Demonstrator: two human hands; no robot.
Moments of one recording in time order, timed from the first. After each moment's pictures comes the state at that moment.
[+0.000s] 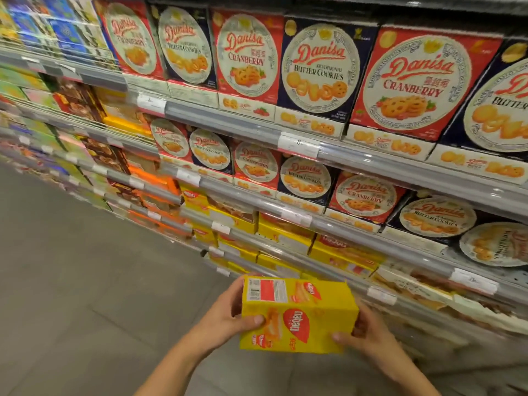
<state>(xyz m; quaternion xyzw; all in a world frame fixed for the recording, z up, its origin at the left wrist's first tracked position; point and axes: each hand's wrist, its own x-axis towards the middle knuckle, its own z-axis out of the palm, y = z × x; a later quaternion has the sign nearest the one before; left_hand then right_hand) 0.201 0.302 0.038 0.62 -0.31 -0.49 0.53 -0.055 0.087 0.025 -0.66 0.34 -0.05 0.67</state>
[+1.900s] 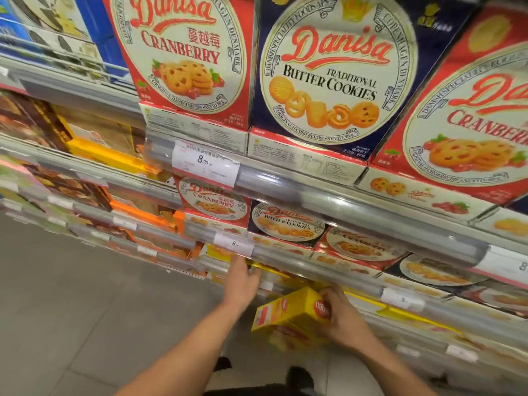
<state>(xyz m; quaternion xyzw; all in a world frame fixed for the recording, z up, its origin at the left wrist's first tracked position) 0.571 0.159 -0.063 0.81 -0.25 -0.33 0.42 0.330 0.055 -0.034 -0.85 0.41 0.09 0.32</state>
